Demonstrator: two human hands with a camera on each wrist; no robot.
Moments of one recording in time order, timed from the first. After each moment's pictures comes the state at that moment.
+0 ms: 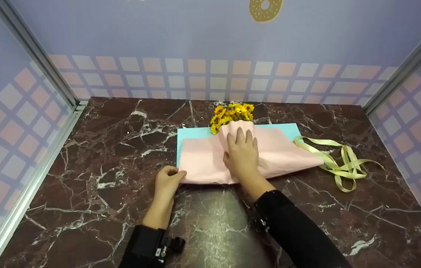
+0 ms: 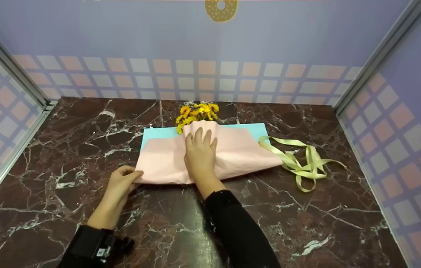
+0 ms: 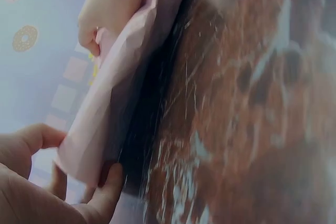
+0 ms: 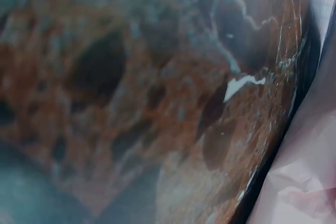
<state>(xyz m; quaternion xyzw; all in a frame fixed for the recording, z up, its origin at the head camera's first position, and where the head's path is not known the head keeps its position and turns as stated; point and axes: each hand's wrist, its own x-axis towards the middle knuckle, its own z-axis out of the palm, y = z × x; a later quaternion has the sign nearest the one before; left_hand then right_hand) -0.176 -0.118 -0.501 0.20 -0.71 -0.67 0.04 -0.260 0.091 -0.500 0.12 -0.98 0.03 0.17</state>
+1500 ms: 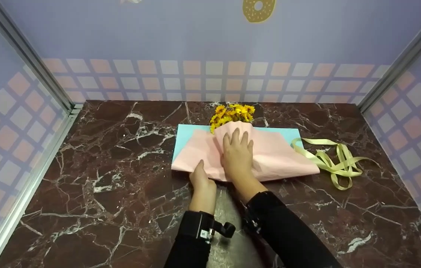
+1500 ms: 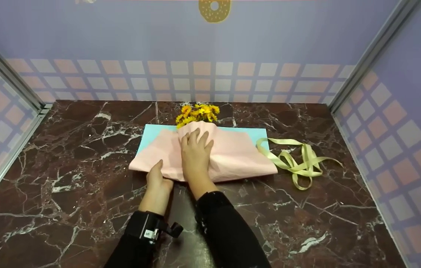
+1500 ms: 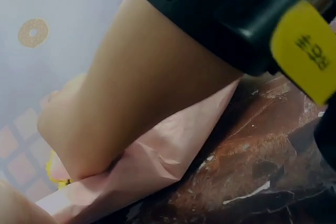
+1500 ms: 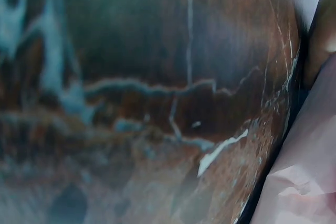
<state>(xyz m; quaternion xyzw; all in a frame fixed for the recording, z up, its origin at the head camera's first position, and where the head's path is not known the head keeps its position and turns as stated) -0.217 -0.011 -0.510 0.34 -0.26 -0.89 0.12 -0.260 0.079 -0.503 0.08 -0.98 -0.03 0.18</state>
